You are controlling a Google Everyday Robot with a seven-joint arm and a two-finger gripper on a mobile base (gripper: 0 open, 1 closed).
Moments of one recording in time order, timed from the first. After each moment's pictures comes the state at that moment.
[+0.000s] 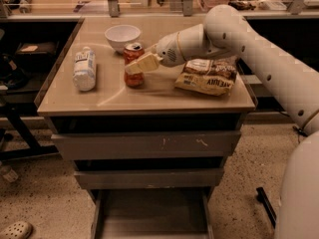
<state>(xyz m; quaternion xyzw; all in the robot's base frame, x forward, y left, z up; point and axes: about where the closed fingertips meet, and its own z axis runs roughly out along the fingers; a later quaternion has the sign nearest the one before) 0.688 0.053 0.870 -0.47 0.70 0.37 0.39</state>
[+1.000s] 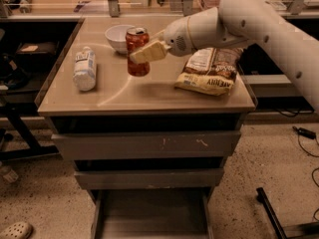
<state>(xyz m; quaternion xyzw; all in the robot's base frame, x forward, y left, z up) 0.668 0.034 0.918 -0.48 0.70 0.32 0.43</state>
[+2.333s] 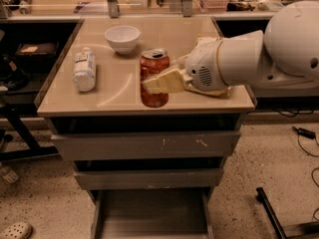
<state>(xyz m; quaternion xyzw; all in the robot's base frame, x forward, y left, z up) 0.526 -0.012 0.937 -0.40 0.76 0.26 0.43</state>
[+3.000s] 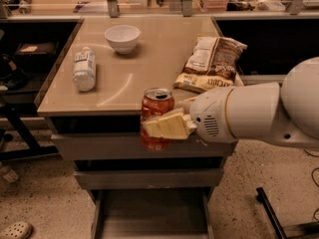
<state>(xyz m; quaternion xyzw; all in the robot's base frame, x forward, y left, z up) 0.438 -0.021 0.899 -0.33 0.81 0.28 0.40</state>
